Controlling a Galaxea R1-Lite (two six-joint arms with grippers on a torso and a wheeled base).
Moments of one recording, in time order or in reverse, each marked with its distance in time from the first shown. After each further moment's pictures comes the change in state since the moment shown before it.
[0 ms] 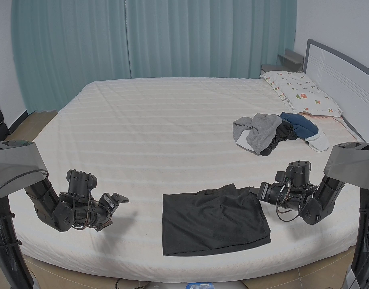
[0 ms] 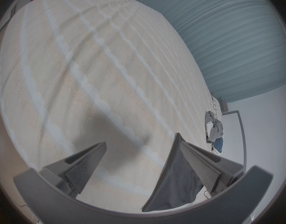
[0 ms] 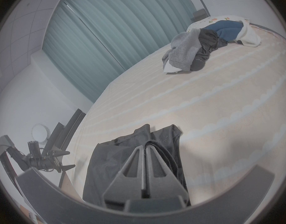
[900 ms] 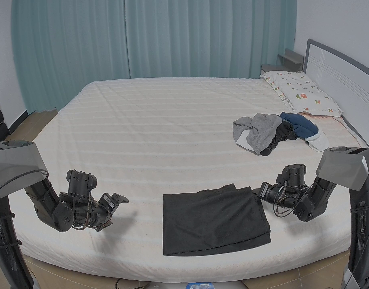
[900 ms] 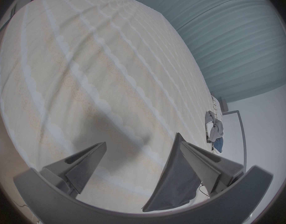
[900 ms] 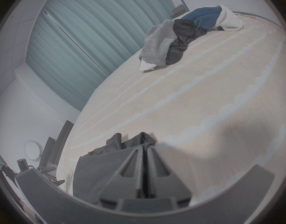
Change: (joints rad) left arm 0.000 0.001 0.001 -0.001 0.000 0.001; right arm -0.047 0.132 -0.125 0.041 -0.070 0.086
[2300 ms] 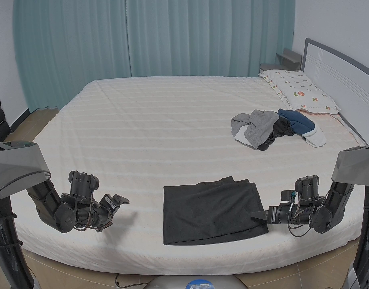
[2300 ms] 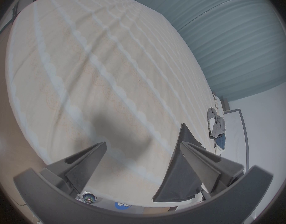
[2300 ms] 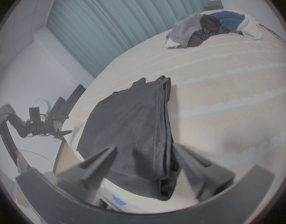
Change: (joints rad) left arm -0.012 0.011 -0.002 0.000 0.030 0.000; right arm -0.010 -0.157 0.309 0.018 0.206 -0.335
